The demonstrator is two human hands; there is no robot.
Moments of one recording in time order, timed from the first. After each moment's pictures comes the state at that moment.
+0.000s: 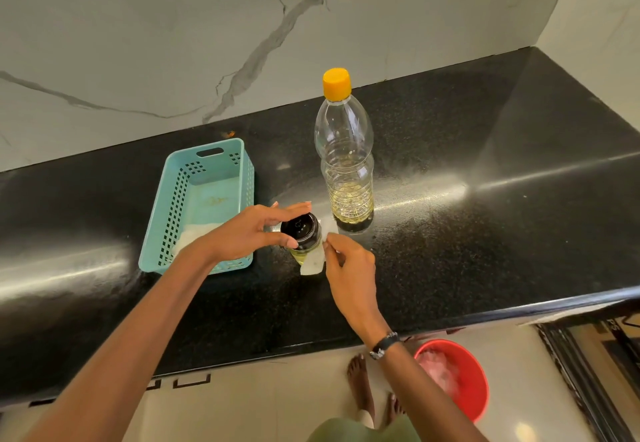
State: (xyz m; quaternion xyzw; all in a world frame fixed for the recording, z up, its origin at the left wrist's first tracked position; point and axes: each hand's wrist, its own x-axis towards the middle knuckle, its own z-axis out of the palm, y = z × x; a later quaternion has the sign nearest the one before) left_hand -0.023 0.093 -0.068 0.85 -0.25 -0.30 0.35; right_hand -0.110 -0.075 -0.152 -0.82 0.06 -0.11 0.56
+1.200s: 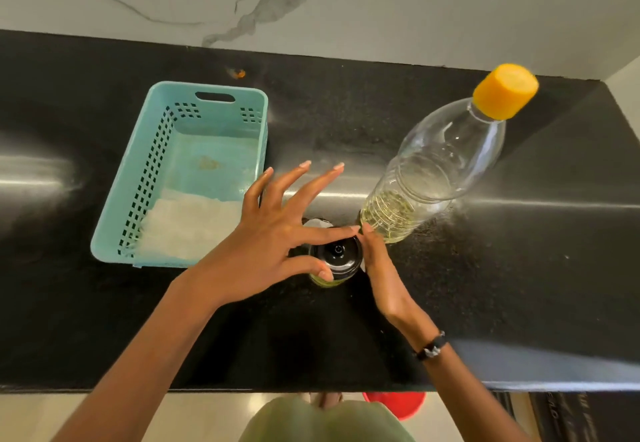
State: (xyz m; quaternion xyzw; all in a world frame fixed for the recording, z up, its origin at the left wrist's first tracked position) left_hand -0.021 0.107 -0.094 0.92 -0.35 0.00 0.16; right_hand -0.049 -0.087 -0.141 -0.69 0.03 0.21 0.70
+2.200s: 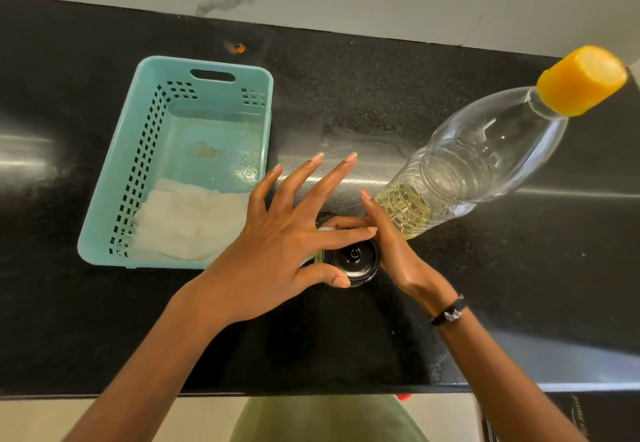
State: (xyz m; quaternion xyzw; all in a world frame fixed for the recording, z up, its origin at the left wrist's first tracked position) left_hand -0.024 0.108 -0.092 0.92 -0.34 -0.04 0.17; right_hand -0.005 -0.081 -0.138 -0.69 -0.03 0.32 0.65
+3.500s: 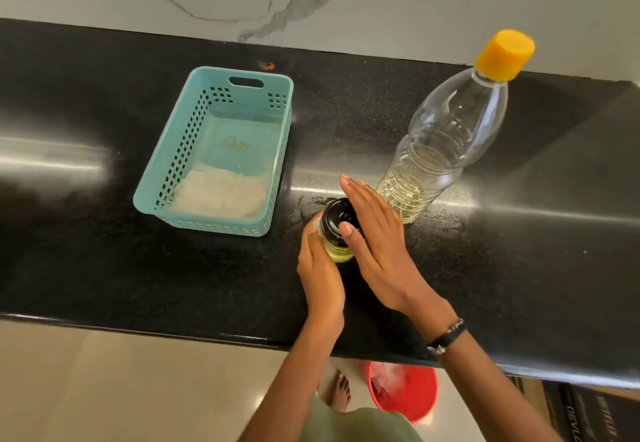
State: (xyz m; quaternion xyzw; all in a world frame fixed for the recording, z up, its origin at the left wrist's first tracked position) left_hand -0.092 0.002 -0.153 0.56 0.31 0.07 0.76; right_hand -0.065 -0.086 -0.132 -0.89 -0.21 0.04 0.40
